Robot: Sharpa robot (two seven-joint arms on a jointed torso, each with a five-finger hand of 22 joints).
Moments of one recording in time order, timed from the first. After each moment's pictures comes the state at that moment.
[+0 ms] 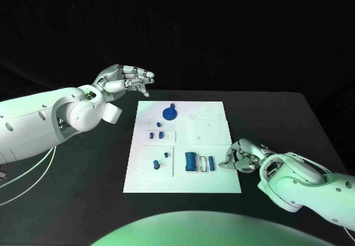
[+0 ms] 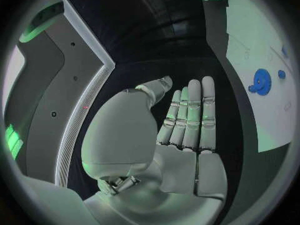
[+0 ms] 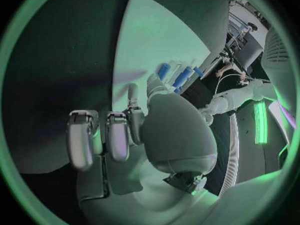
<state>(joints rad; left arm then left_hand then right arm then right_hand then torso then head) 1.20 -0.97 0.01 1.46 -0.20 -0.03 0.34 1.39 -0.20 0.55 0.04 0.09 0.87 0.22 0.25 0.19 0.88 0.15 0.49 0.07 0.93 0.08 1.02 0.31 0.17 0.86 0.17 0.83 0.46 0.98 -1.01 -0.15 1.84 -1.40 -0.47 -0.50 1.31 -0.12 0.02 0.28 0.05 0.99 0.07 0.41 0.62 1.46 -0.01 1.35 1.31 1.47 -0.07 1.52 1.31 0.03 1.47 0.04 1.50 1.31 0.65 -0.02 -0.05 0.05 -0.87</state>
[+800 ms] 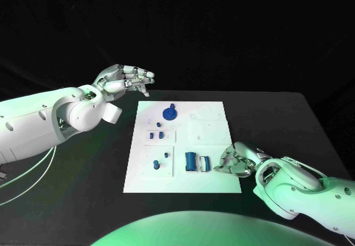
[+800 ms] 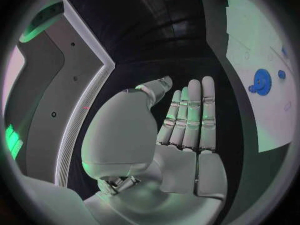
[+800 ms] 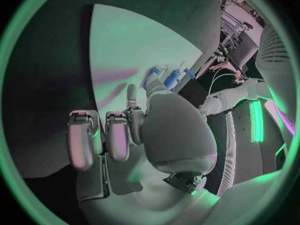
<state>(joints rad) 1.20 -0.97 0.01 1.46 -0.20 -0.03 0.34 1.39 -0.20 0.55 0.04 0.09 0.87 0.22 0.25 0.19 0.88 0.15 0.49 0.07 0.93 0.08 1.02 0.31 0.17 0.86 0.17 0.83 0.46 0.97 -1.00 -0.16 1.89 -1.41 -0.50 -0.52 1.31 -0.12 0.03 0.28 0.05 1.00 0.07 0.40 0.61 1.46 -0.01 1.35 1.31 1.47 -0.07 1.52 1.31 0.03 1.47 0.04 1.50 1.31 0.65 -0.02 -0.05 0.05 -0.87</state>
